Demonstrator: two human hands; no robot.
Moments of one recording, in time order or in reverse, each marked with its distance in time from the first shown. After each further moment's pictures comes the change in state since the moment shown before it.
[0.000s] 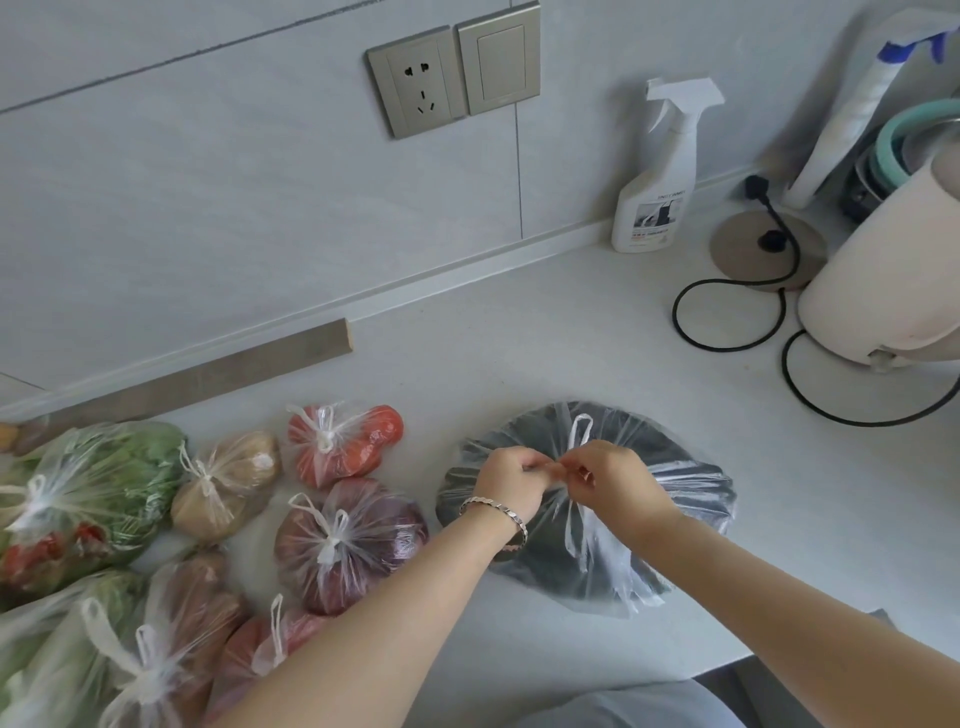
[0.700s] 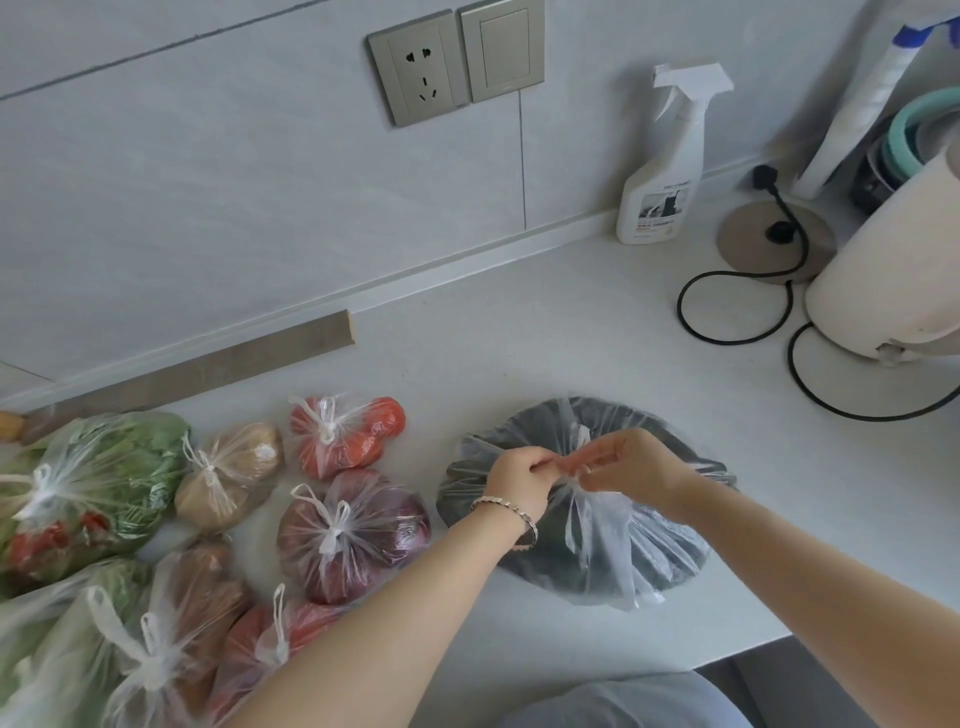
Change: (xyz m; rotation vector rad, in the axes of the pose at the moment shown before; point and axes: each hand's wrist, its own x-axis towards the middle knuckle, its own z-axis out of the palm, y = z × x) left_hand 0.000 -0.006 0.009 0.055 -0.011 0.064; right_hand 0.001 0.007 -0.032 0.478 -0.295 0.260
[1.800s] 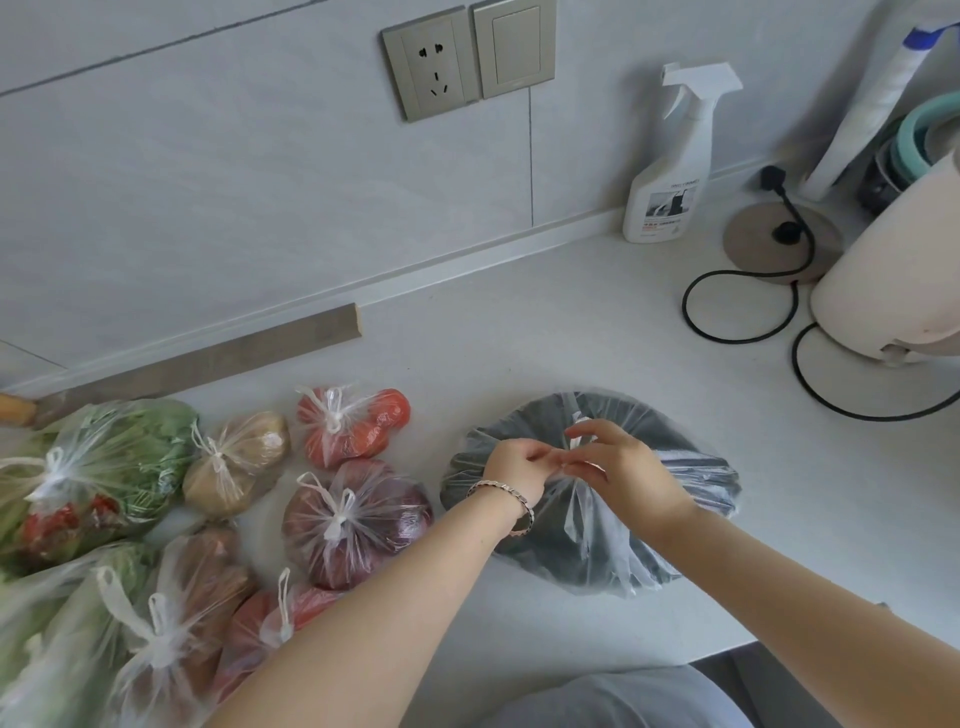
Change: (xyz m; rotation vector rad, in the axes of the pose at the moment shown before) left_hand -0.003 0.004 -0.007 -0.082 -0.031 -0.139; right_hand 0.000 0.021 0.026 -0.569 0.312 -0.448
